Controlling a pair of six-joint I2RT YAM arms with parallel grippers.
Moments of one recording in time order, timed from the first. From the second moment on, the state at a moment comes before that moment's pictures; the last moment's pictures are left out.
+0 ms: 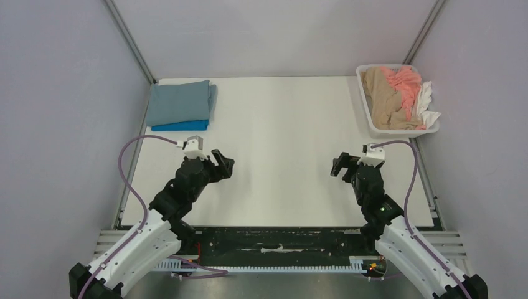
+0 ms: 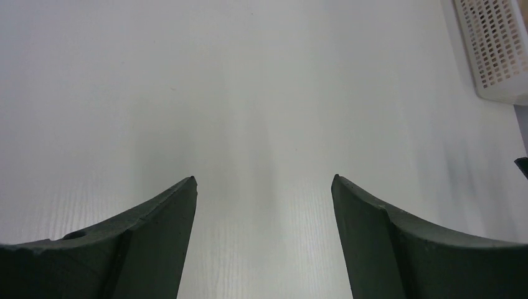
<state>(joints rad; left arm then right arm) -0.58 0.60 0.44 -0.24 -0.28 -0.61 0.45 0.54 0.23 -0.04 0.45 0.38</state>
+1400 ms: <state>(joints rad) -0.58 0.86 0.44 0.02 -0.29 -0.59 -0.15 2.01 1.71 -0.42 0.29 0.18</state>
